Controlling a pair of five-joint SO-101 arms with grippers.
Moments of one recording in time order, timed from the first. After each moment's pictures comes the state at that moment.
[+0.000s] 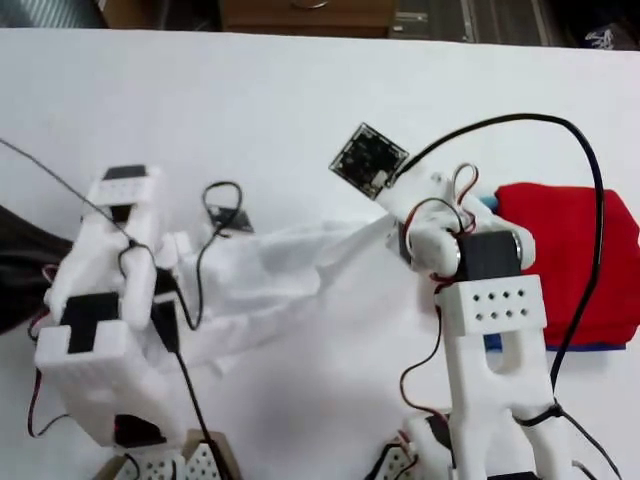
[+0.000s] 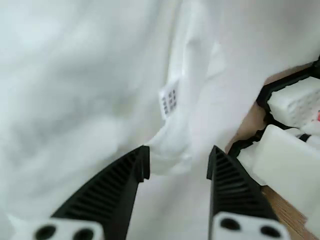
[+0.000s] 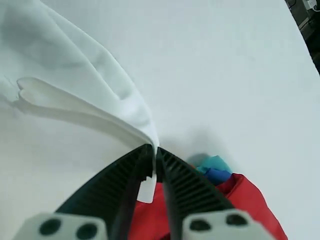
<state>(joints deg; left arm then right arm) -15.5 15.5 16.1 96.3 -73.5 -10.9 -35.0 26.4 72.0 48.7</state>
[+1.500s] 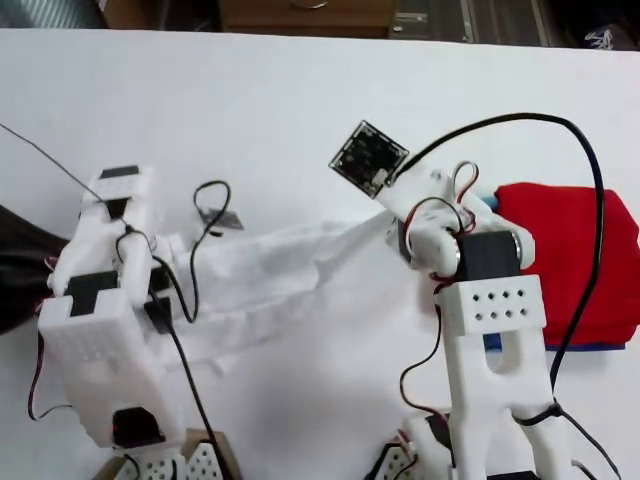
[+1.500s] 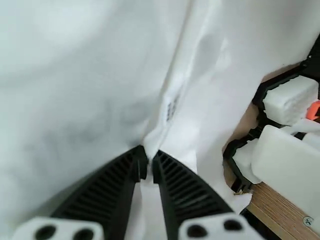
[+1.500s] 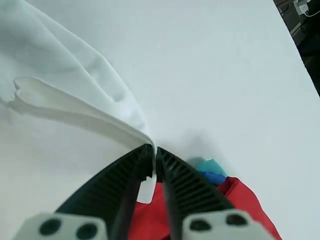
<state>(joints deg) -17.2 26.5 9.5 98.9 -73.5 -10.9 -35.0 26.4 70.4 48.7</state>
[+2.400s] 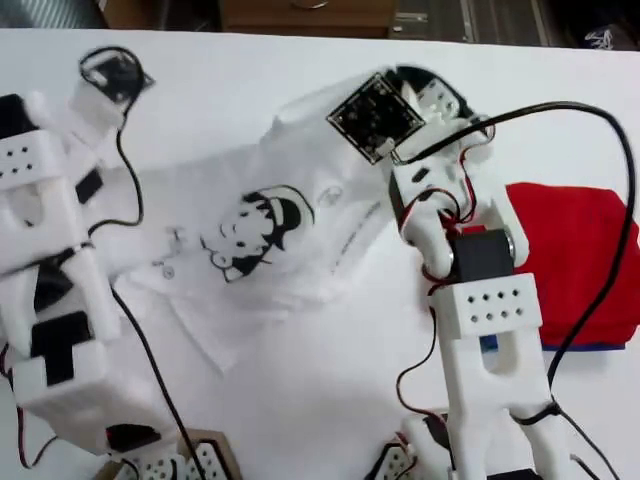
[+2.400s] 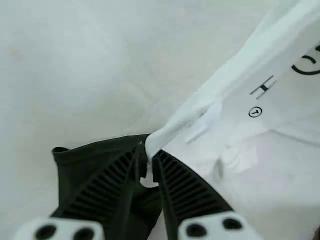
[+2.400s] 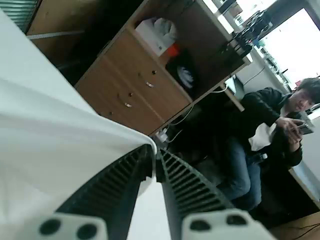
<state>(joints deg) -26.5 7.6 -27.2 100.7 -52.3 -13.4 -34.9 22.9 28.4 44.4</state>
